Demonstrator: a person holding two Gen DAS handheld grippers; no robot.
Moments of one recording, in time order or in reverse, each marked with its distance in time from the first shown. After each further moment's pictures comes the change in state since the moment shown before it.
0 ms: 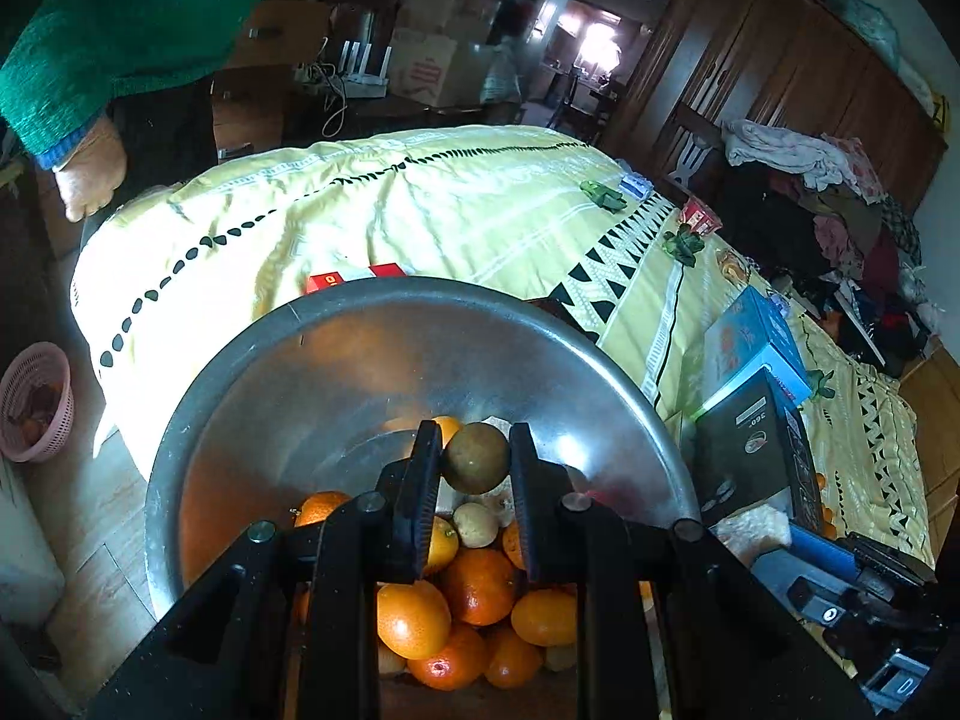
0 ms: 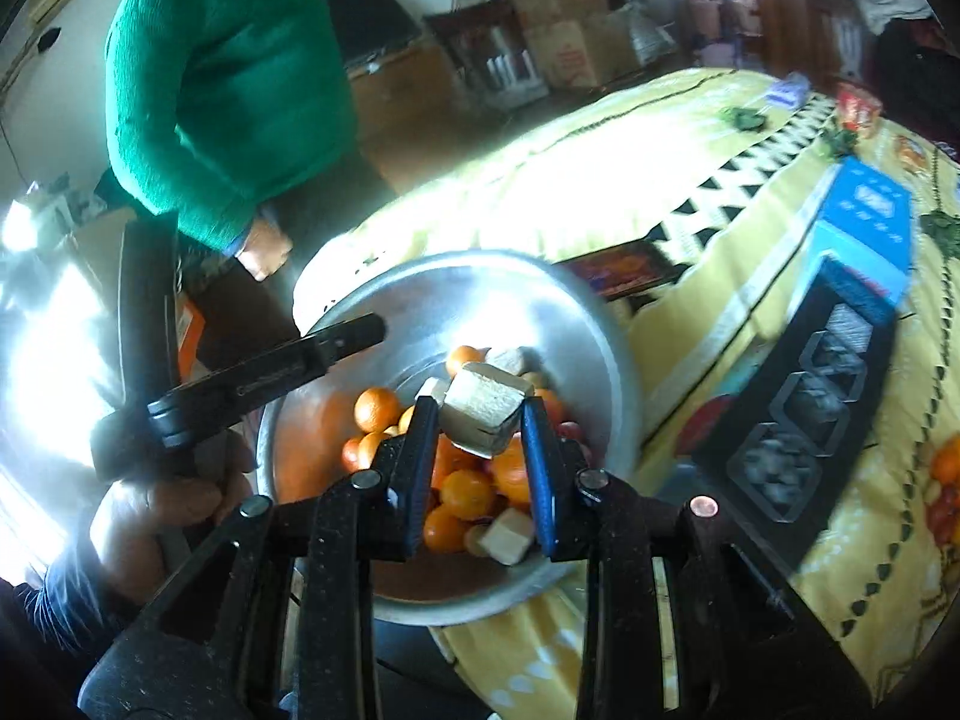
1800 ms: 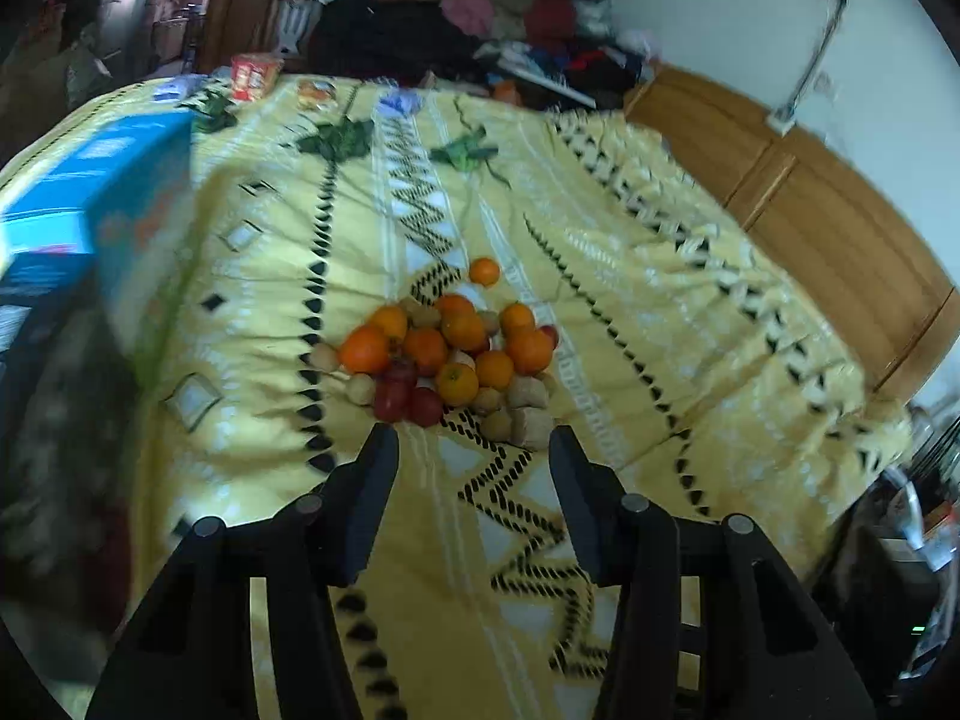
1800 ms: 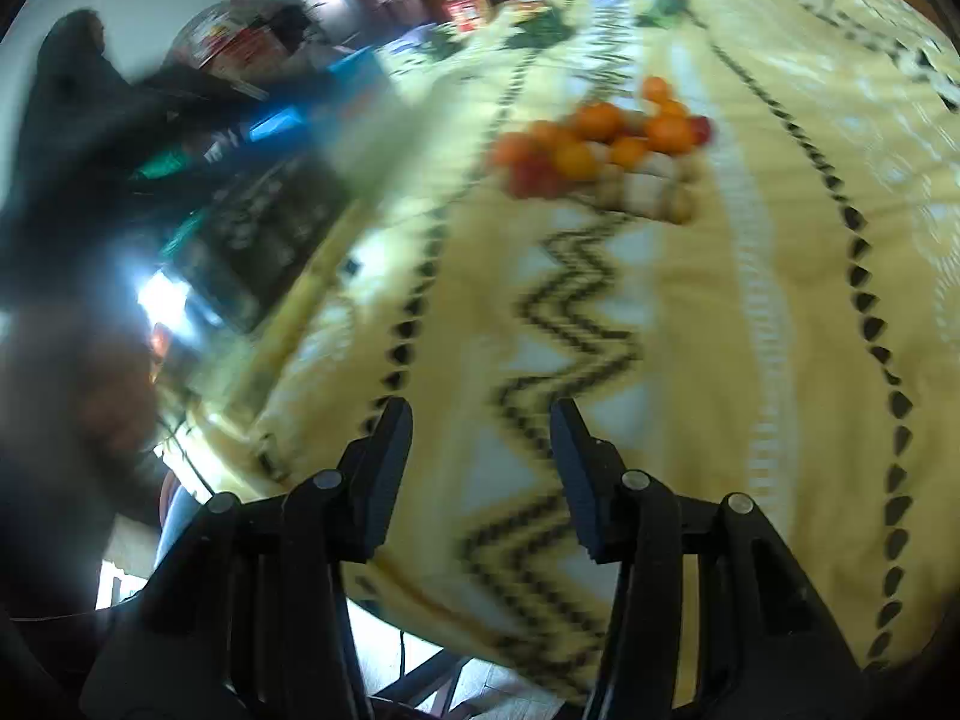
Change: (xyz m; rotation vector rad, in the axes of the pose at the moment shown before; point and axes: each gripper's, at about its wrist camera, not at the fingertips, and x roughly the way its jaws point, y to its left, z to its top) left arm 0.086 -0.400 -0.153 0.622 0.302 -0.574; right arm -0.199 -0.192 -0.246 0.609 -0.114 -0.396
